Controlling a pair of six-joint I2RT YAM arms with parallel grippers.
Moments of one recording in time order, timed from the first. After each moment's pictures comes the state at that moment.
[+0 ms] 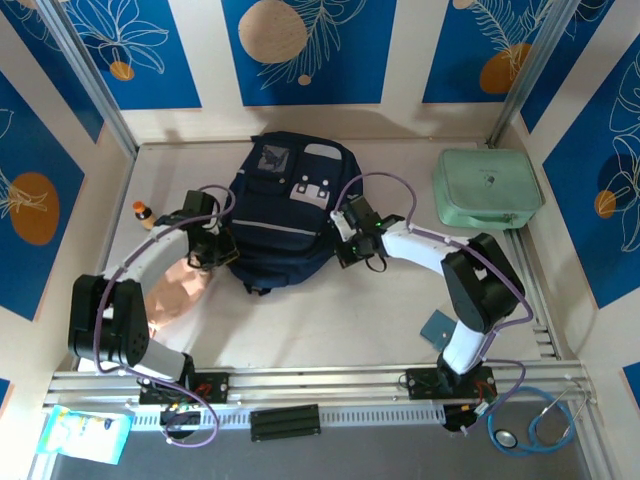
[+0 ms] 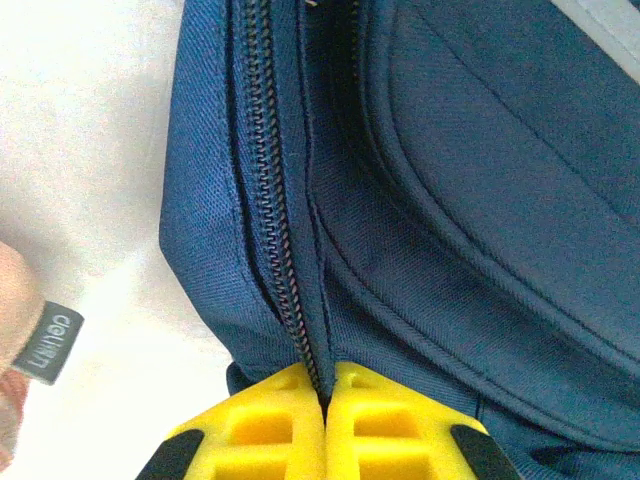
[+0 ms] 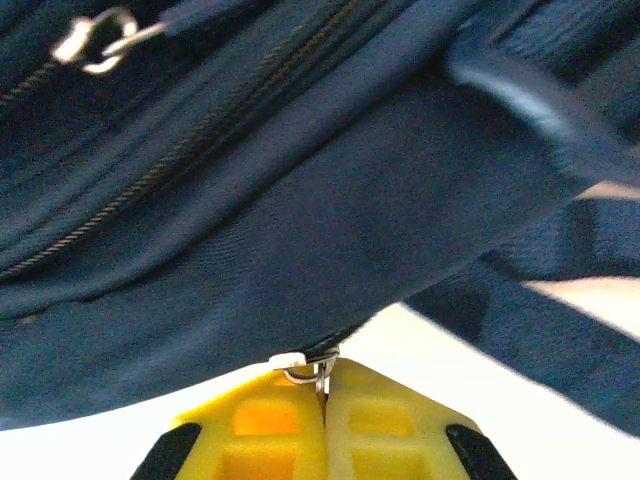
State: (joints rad) left arm -0.16 1.48 0.98 -0.72 0.20 -0.56; right arm 0.56 1.73 1.07 -0.45 -0.11 0.08
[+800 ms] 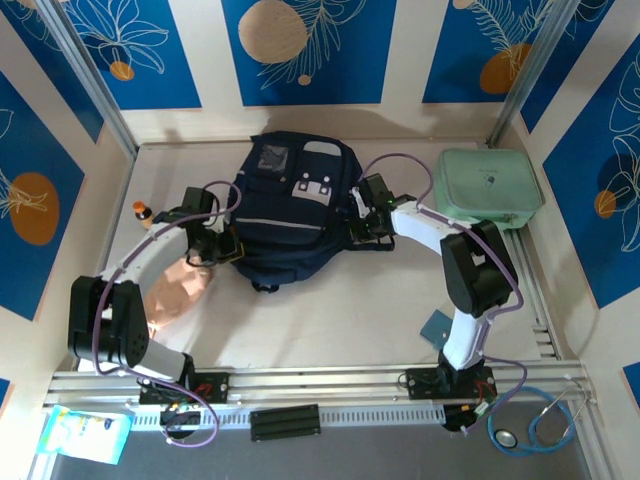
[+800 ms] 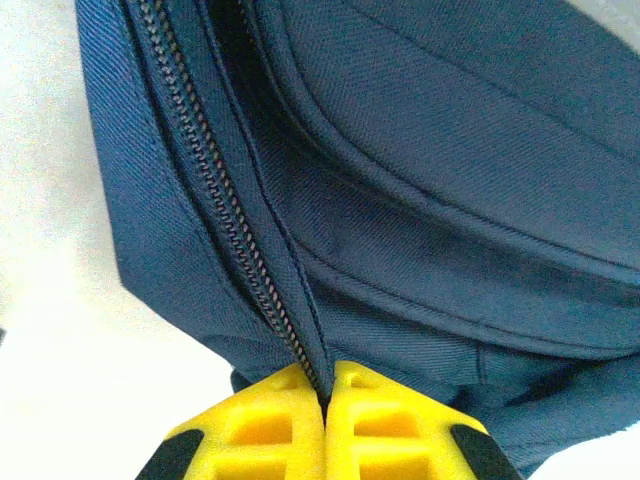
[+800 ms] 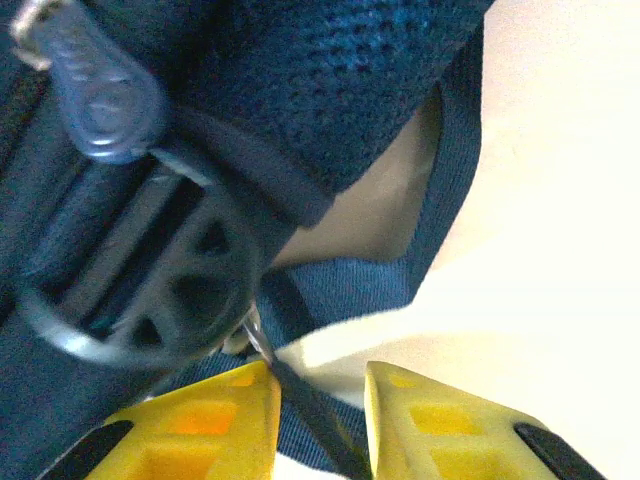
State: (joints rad) left arm -0.17 1.47 0.99 -0.73 0.34 -0.43; right arm 0.43 1.80 1.19 -0.50 -0.01 0.14
